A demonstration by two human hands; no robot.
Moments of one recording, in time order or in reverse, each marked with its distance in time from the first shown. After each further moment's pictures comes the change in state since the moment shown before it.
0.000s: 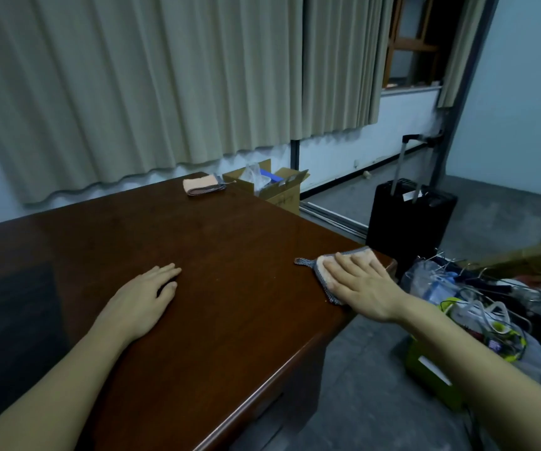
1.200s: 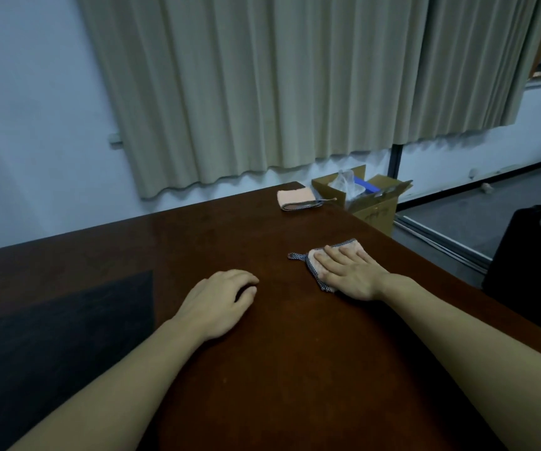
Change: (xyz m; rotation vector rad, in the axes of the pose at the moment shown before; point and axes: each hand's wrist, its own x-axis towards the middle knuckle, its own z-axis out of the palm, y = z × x) left_hand 0.056 -0.024 -0.043 0.119 -0.004 -0.049; right_hand 0.251 -0.123 -0.030 0.016 -0.178 -0.267
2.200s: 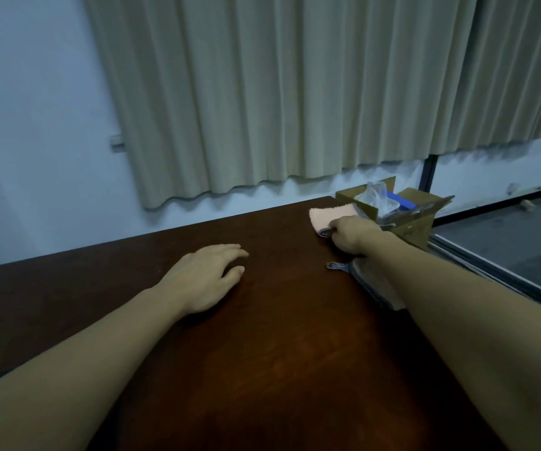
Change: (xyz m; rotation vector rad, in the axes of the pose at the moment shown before) left_hand 0.155 -0.123 -0.022 0.081 -0.002 -0.044; right_hand 0.255 -0.003 -0.084 -0.022 0.196 0.170
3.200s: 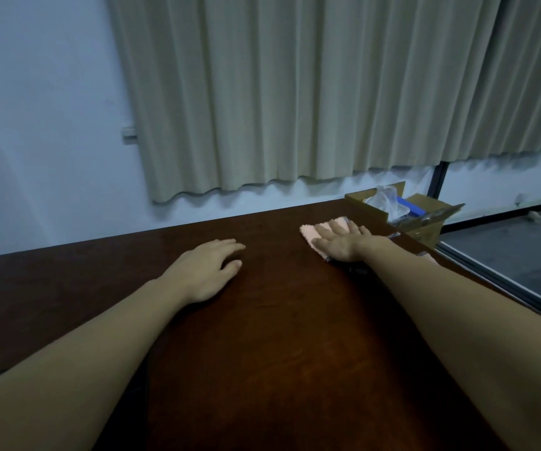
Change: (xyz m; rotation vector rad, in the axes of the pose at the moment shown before) left_hand 0.018 -0.057 0.014 -0.080 -0.005 -0.048; right_hand 0.010 -0.045 0.016 -0.019 -0.176 -0.024
